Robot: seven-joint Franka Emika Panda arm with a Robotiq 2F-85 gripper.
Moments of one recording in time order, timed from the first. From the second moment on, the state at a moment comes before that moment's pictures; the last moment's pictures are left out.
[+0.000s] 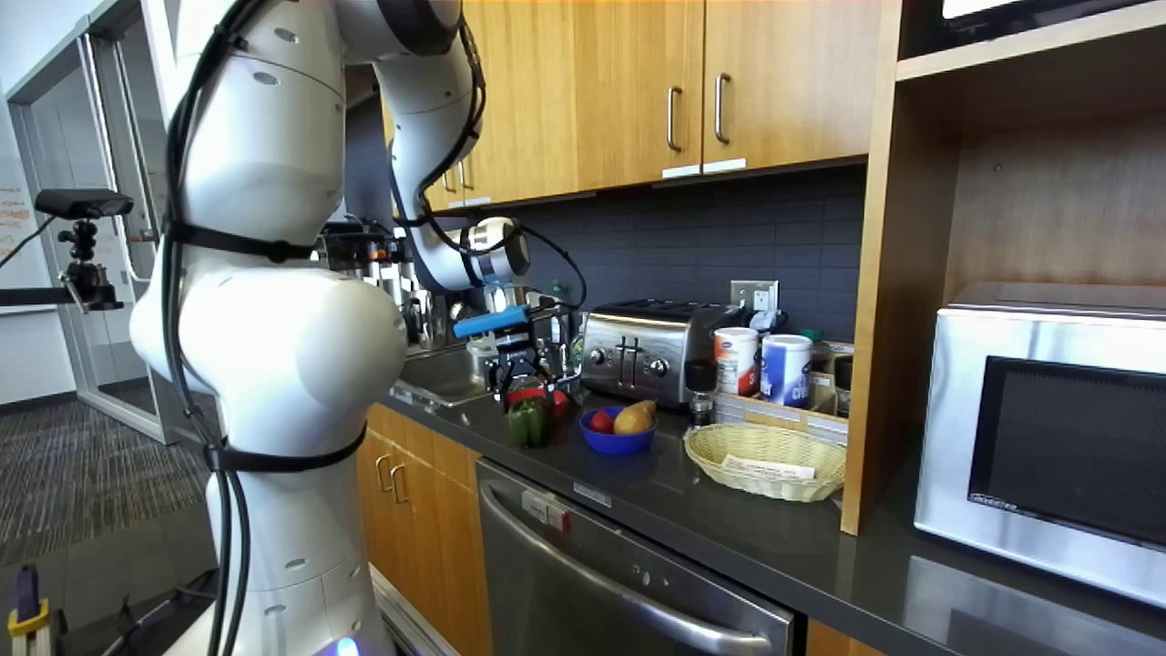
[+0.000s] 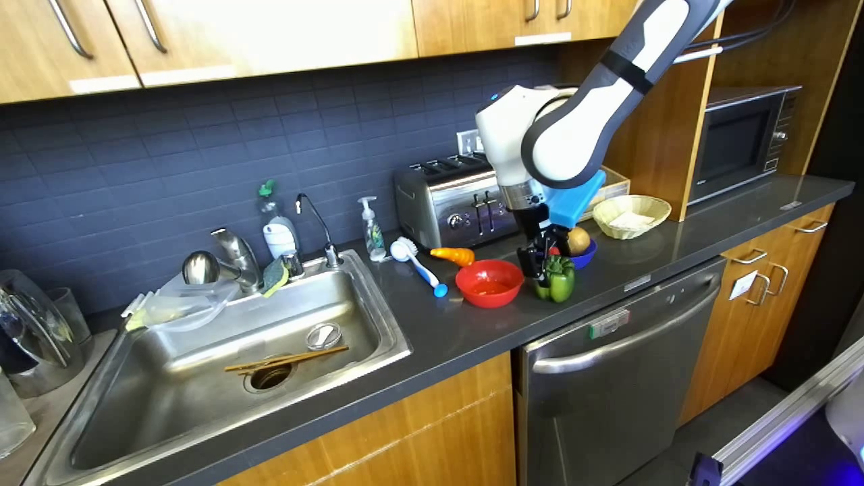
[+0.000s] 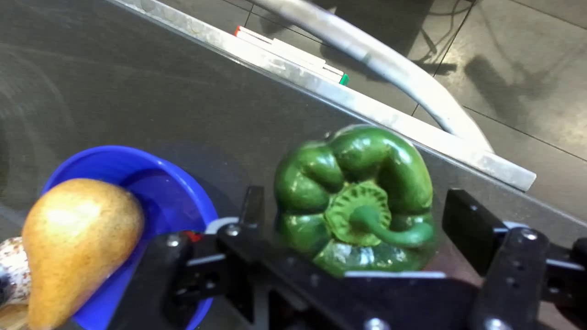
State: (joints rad) arm 0.26 0.14 0.20 -2.31 -0.33 2.21 0.34
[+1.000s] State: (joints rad) arm 0.31 0.07 0.25 -2.30 -0.41 2.20 0.35
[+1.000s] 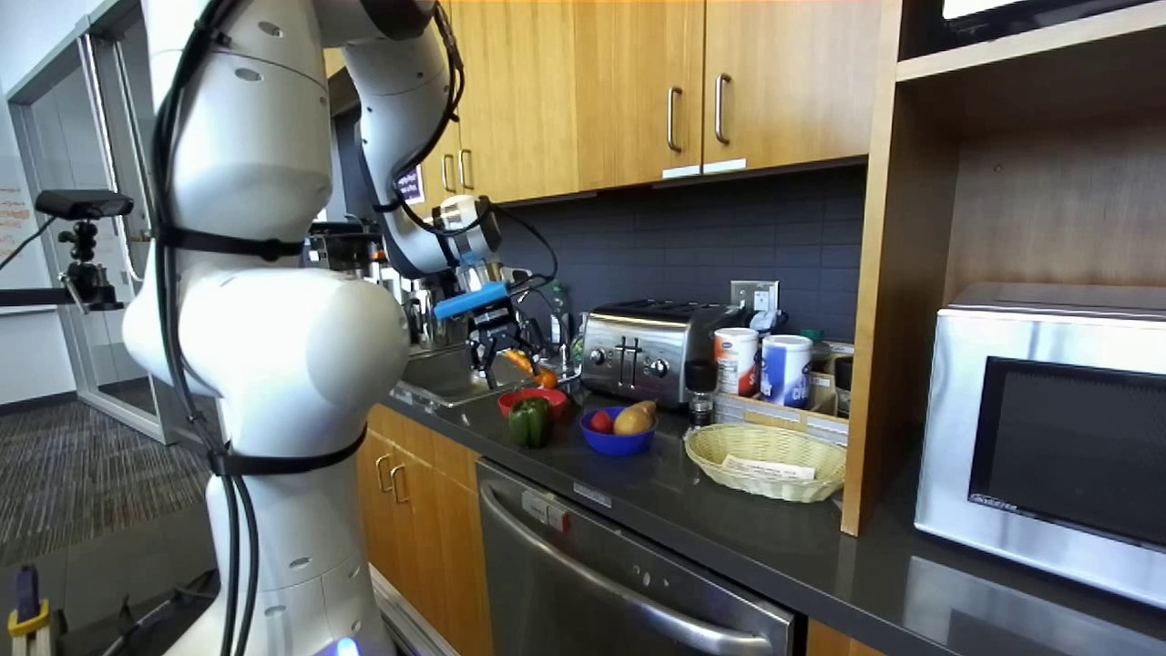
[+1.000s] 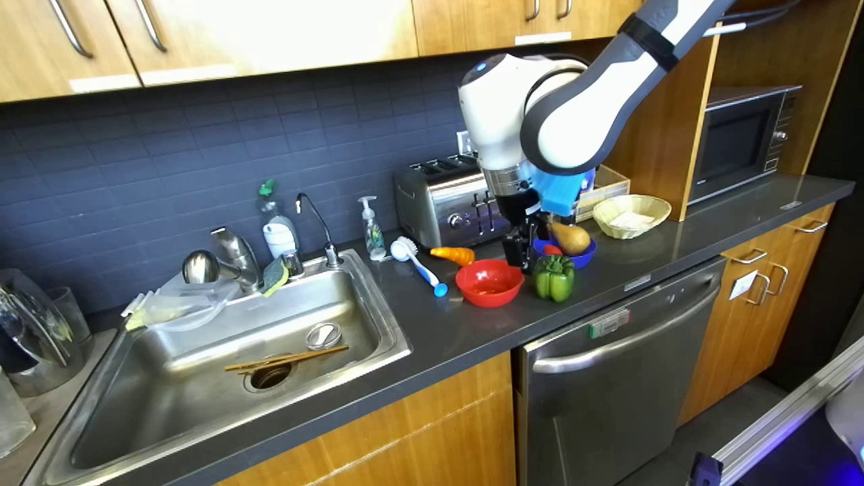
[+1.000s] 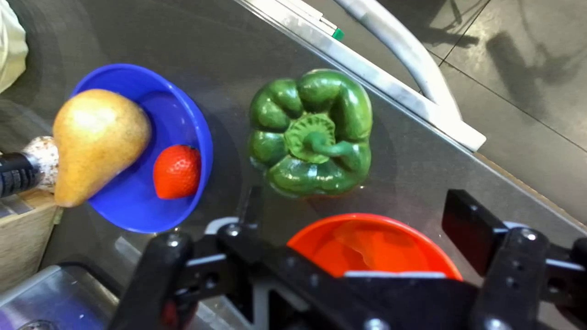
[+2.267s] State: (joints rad) arm 0.39 0.31 0.26 -2.01 -0.53 2.14 0.28
